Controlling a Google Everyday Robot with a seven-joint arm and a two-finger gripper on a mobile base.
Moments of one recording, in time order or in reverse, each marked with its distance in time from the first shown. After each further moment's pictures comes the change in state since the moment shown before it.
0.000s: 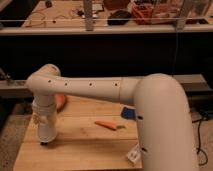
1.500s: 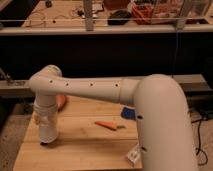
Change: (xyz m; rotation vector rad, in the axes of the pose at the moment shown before) arm 0.001 0.005 0.006 -0.002 -0.019 -0.005
